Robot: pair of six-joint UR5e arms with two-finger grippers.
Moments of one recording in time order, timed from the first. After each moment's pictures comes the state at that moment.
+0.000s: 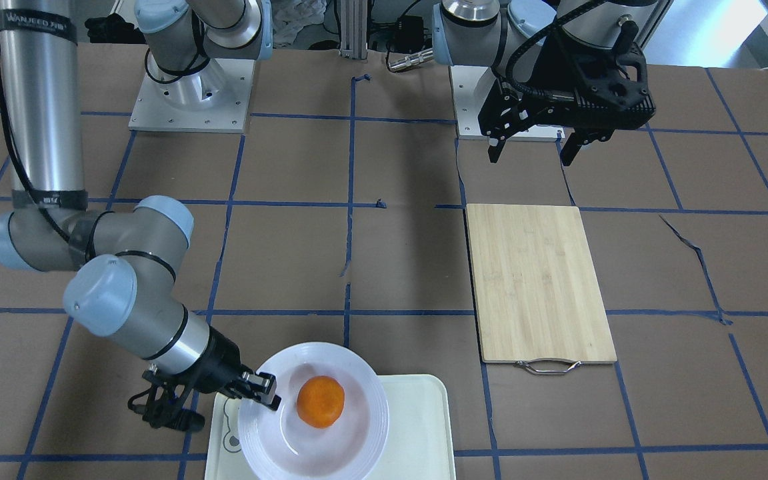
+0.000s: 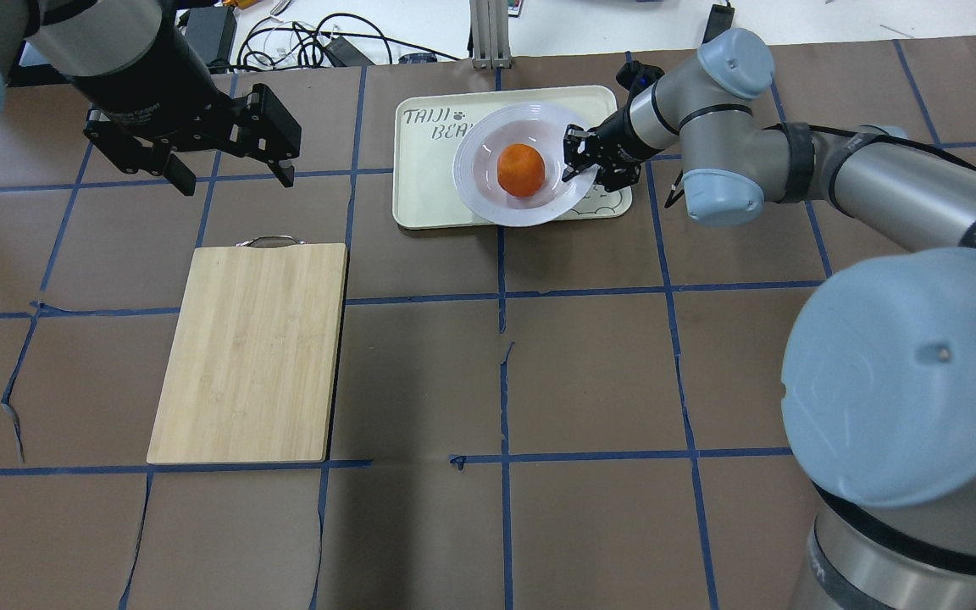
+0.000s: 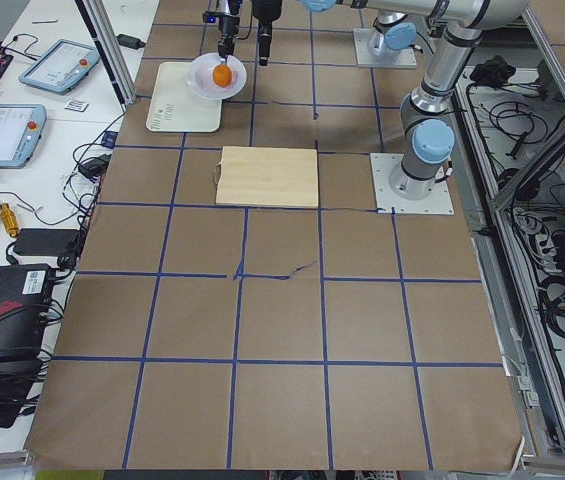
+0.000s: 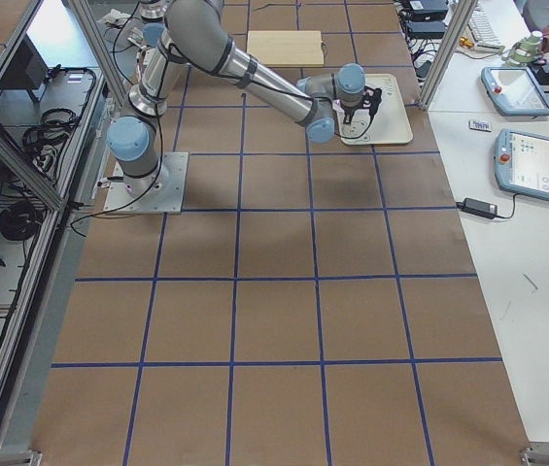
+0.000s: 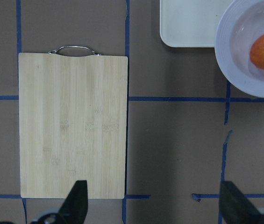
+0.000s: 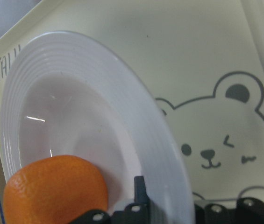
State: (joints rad) left arm -1.59 -1.55 -1.50 -1.61 1.54 -0.05; right arm 1.57 -0.90 1.53 -2.47 -1.06 0.37
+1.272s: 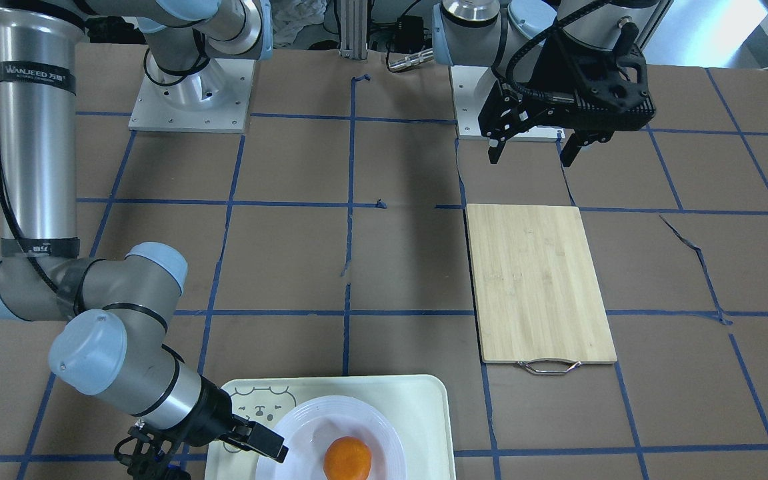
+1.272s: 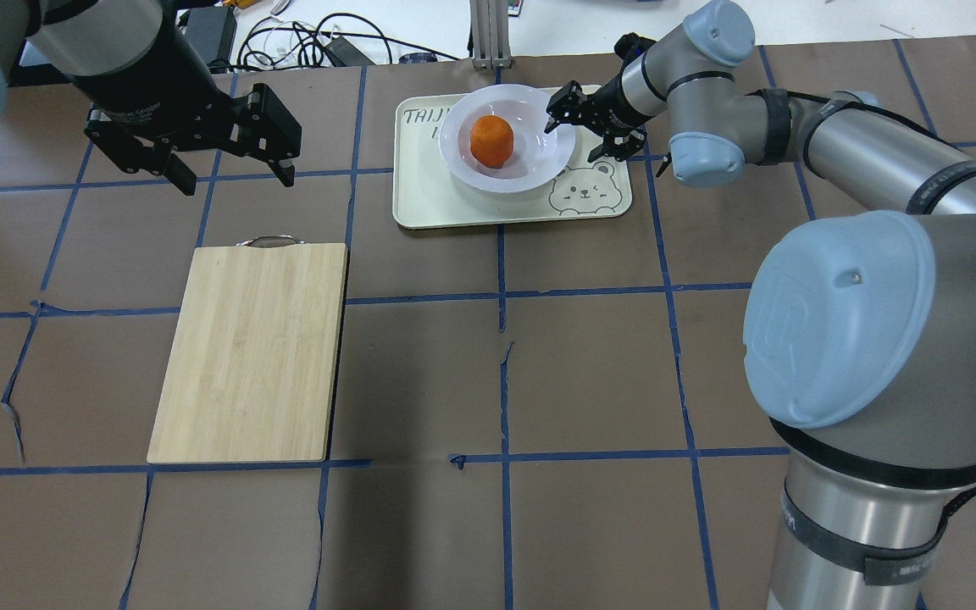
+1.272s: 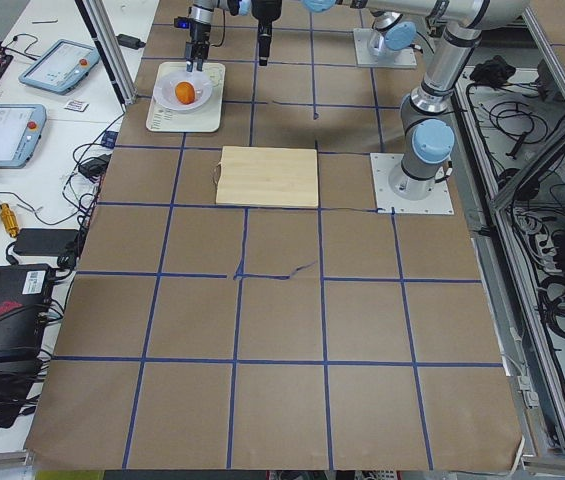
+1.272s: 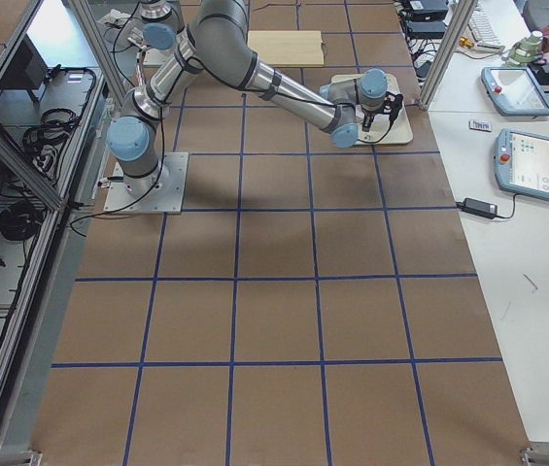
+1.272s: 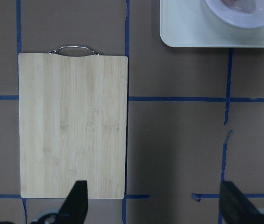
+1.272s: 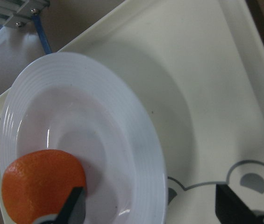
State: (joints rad) left arm -1.59 -1.55 -1.50 -1.61 1.54 -0.05; right arm 1.56 -0.81 1.36 -2.39 -1.11 0.39
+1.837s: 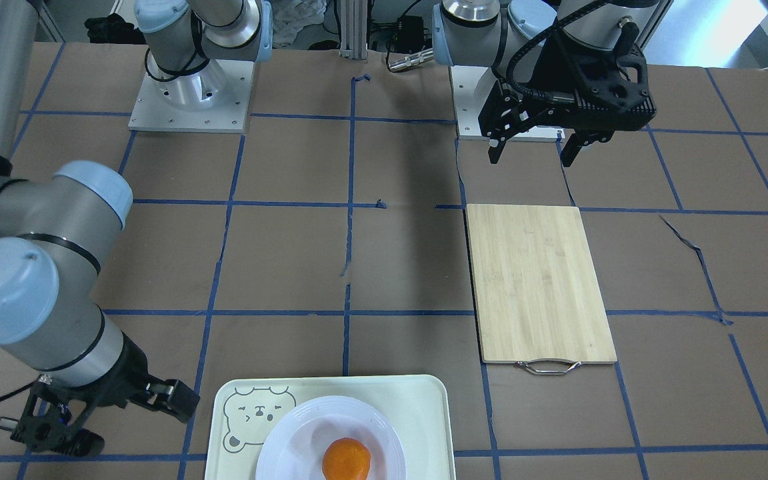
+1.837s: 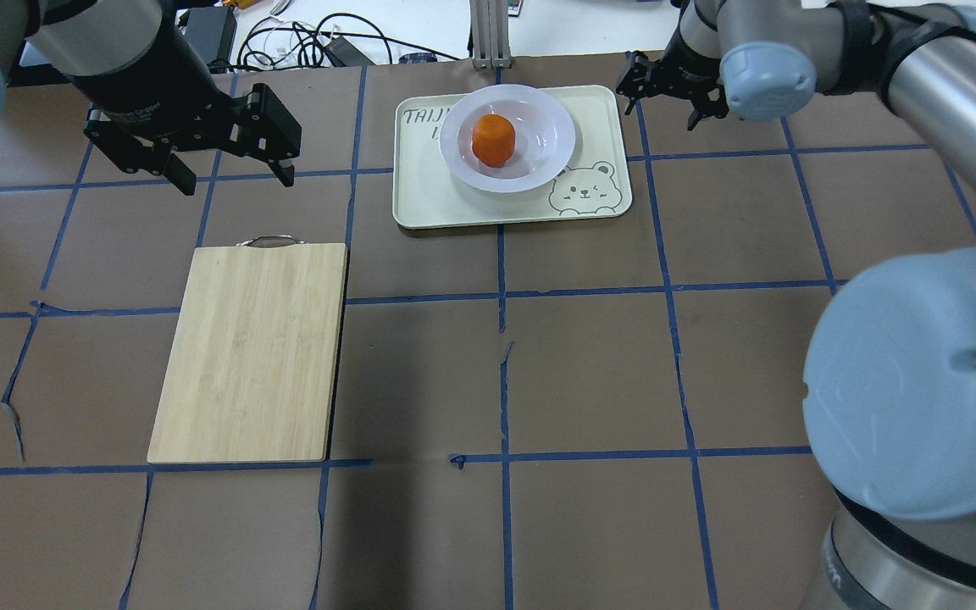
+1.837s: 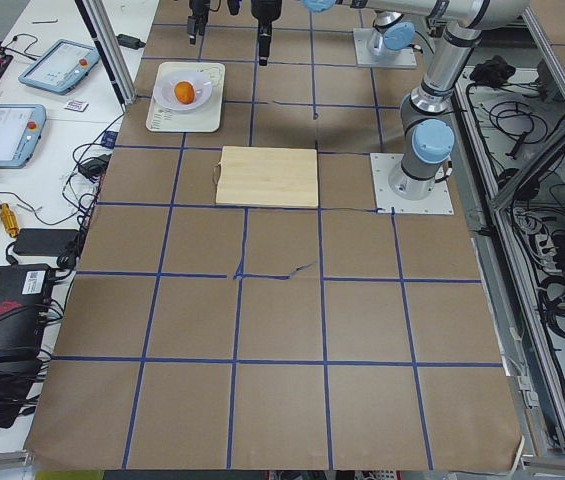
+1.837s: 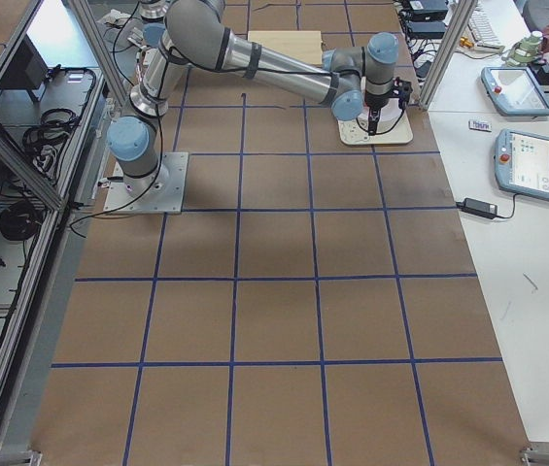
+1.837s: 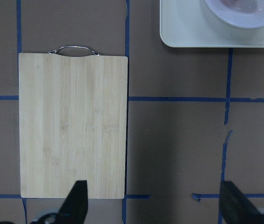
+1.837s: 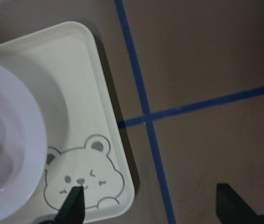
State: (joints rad) left arm -1.59 -1.55 -1.50 -1.61 1.54 -0.05; right arm 1.53 -1.03 1.33 -1.99 -1.51 0.20
